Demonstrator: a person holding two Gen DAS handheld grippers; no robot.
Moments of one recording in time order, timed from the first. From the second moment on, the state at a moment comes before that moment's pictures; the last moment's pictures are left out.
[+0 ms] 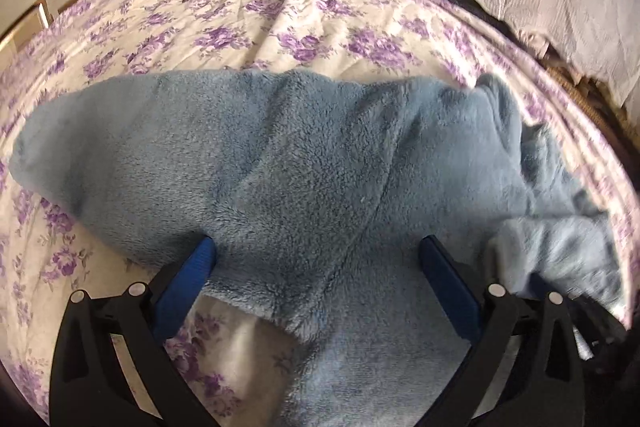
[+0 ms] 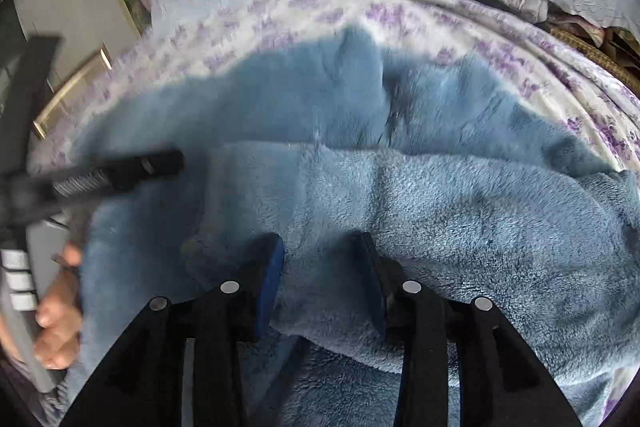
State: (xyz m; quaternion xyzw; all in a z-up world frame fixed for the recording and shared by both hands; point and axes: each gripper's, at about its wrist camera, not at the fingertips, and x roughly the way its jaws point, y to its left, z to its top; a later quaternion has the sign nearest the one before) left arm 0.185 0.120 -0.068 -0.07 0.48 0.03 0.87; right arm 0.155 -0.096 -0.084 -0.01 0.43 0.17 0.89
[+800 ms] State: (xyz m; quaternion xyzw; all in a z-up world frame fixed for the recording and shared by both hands) left arm 0.168 0.055 -0.065 0.05 0.47 -0.05 0.88; right arm 0.124 -0.251 -0.083 0.08 0.38 0.05 0.92
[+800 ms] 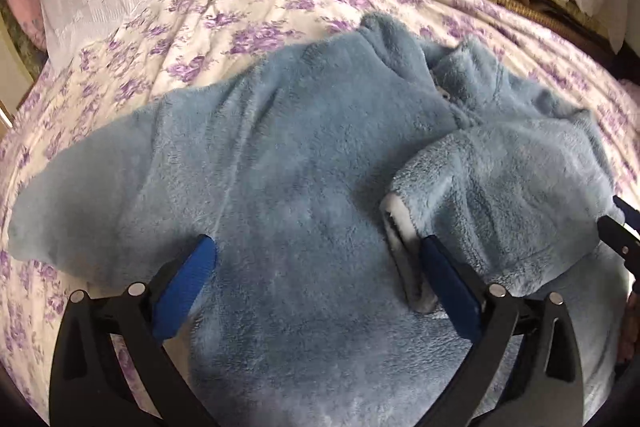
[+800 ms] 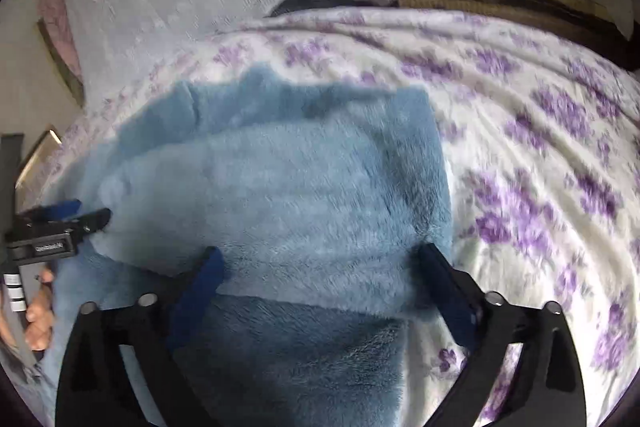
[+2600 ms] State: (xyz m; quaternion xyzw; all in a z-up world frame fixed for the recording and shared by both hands) left arm 0.154 0.268 0.006 -0.19 0.38 0.09 0.90; right arm 0.075 -0.331 -0.105 0.27 0.32 0.02 0.91
